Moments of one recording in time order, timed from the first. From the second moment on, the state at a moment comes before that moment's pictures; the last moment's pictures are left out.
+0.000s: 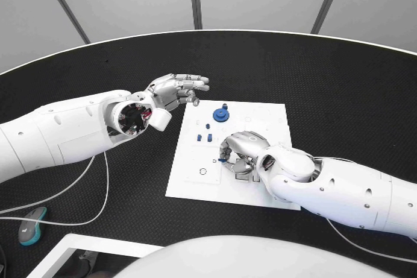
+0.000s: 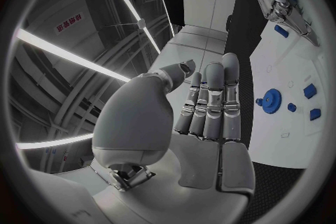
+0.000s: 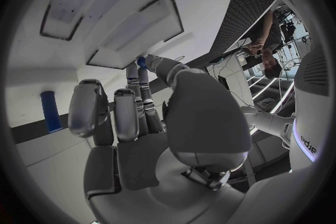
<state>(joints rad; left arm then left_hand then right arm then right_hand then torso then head) 1.21 -0.85 -0.05 1.38 0.09 0.07 0.20 1.32 -0.16 0.61 -0.03 0.11 0.86 0.19 0.30 0.33 1.00 0.12 0.38 0.15 1.13 0.04 1.08 0.50 0.17 1.05 0.12 0.92 0.58 1.03 -0.58 -0.09 1.54 -1.74 -0.30 -0.26 1.31 -0.23 0.60 0.04 0.19 0.99 0.13 0.29 0.45 1.23 0.06 0.13 0.21 1.47 -0.01 1.38 1.31 0.08 1.47 0.09 1.25 1.31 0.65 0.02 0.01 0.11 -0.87</state>
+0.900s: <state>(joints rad) 1.21 -0.85 -0.05 1.38 0.09 0.08 0.19 1.32 -0.16 0.61 -0.03 0.11 0.86 0.20 0.29 0.33 0.99 0.13 0.38 0.15 1.12 0.04 1.09 0.50 0.17 1.05 0.12 0.92 0.58 1.03 -0.57 -0.09 1.52 -1.74 -0.29 -0.26 1.35 -0.22 0.60 0.01 0.18 0.99 0.14 0.30 0.46 1.23 0.07 0.12 0.22 1.47 -0.02 1.39 1.31 0.08 1.47 0.08 1.26 1.31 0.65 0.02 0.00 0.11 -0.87</state>
